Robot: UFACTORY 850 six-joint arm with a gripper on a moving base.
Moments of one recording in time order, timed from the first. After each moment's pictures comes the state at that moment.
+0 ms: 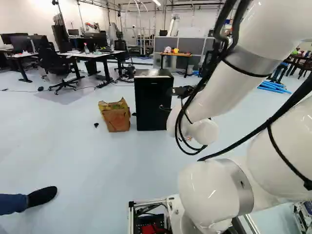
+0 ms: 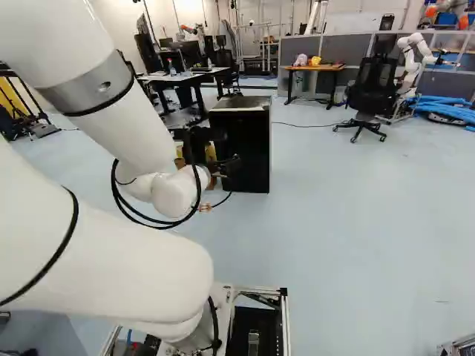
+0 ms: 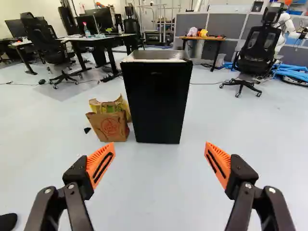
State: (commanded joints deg) arm 0.0 16.0 -5.0 0.0 50.0 0.0
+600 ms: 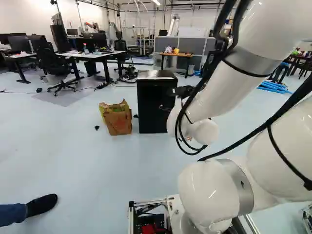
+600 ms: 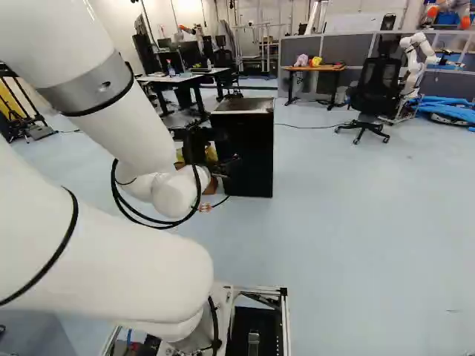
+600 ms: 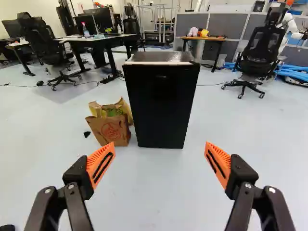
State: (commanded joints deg) arm 0.0 16.0 -5.0 0.0 50.0 0.0
